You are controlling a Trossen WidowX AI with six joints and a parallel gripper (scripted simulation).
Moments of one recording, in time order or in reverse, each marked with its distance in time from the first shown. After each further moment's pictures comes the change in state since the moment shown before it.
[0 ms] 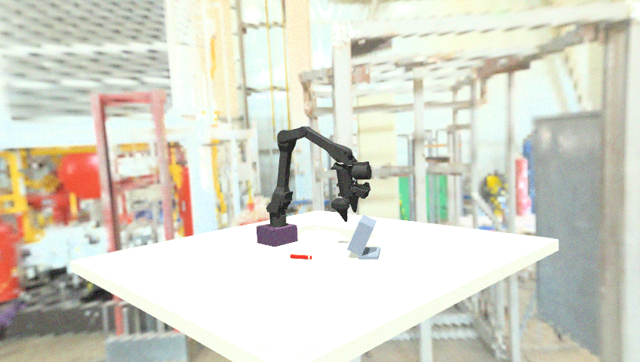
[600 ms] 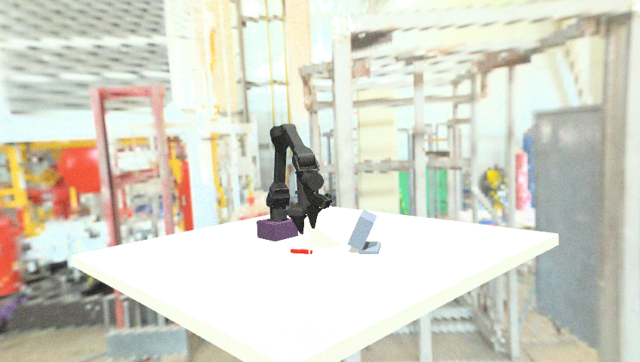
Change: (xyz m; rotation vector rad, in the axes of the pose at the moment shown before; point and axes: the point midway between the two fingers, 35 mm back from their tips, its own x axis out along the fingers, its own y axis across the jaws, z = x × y) arm -0.035 -0.250 -0.056 -0.053 0.010 -0.244
